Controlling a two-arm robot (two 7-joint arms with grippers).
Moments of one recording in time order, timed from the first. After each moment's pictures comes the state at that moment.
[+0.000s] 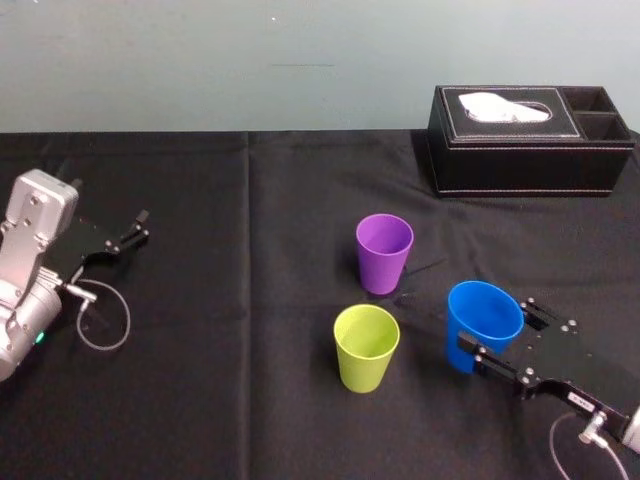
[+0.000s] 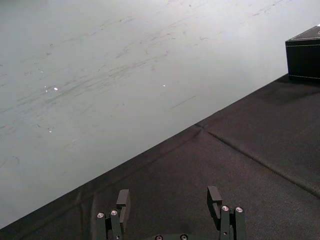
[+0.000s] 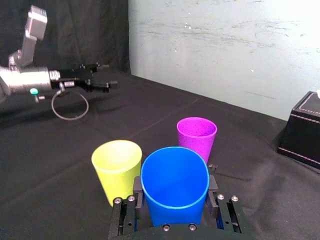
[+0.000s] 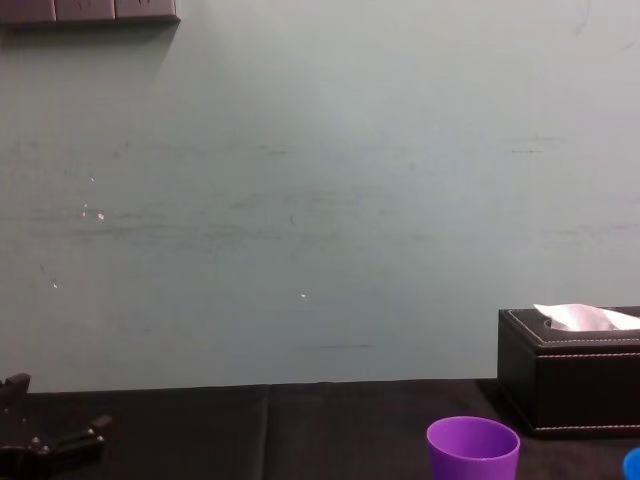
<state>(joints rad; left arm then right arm) -0.20 0.60 0.45 -1.41 -0.25 -0.12 0.03 -0.30 0.67 -0.13 -1.80 0.47 -0.14 0.50</state>
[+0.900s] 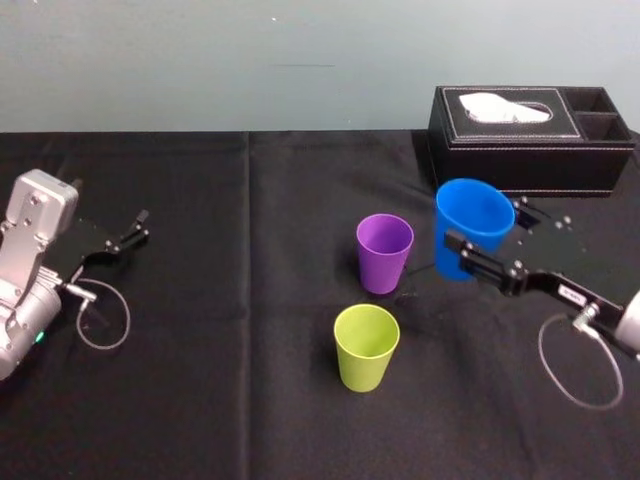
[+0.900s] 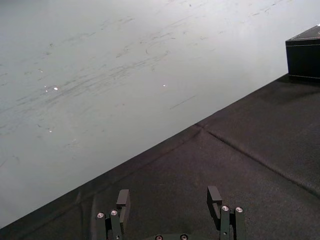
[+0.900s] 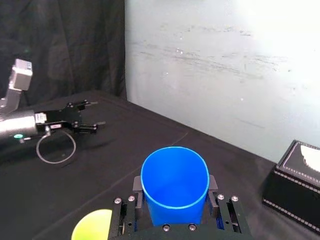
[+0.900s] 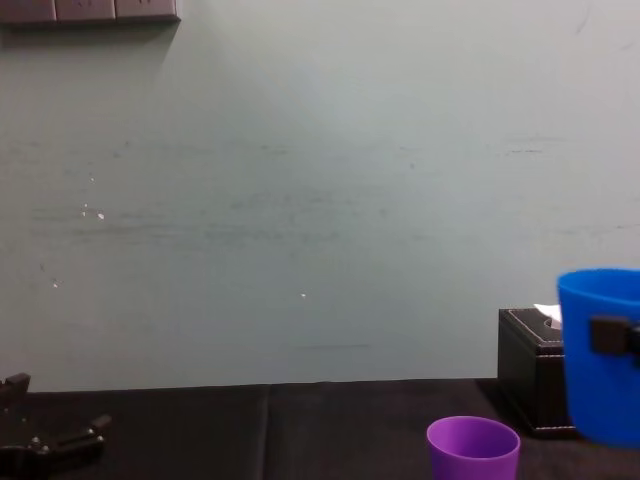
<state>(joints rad) -0.20 0.60 0.45 -1.41 -0.25 -0.12 0.03 -0.12 0.70 -0.13 -1.95 0.54 0.12 0.41</state>
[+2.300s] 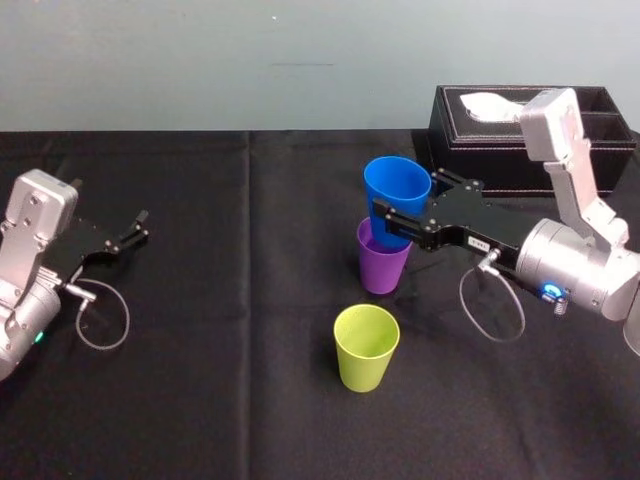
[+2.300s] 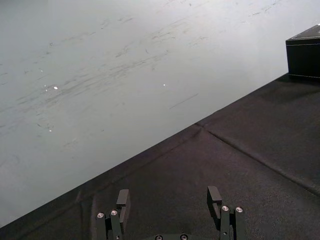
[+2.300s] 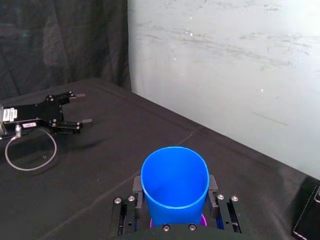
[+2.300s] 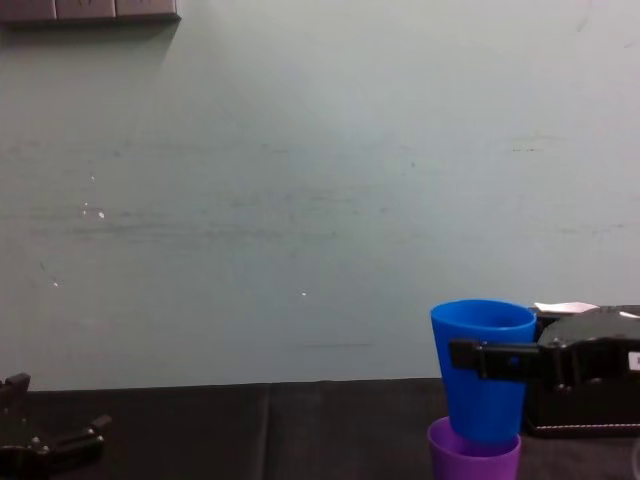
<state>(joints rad) -0.20 0.60 0.45 -1.41 -0.25 -0.12 0.03 0.27 0.55 -0.39 -1.61 0.46 0.18 0.46</state>
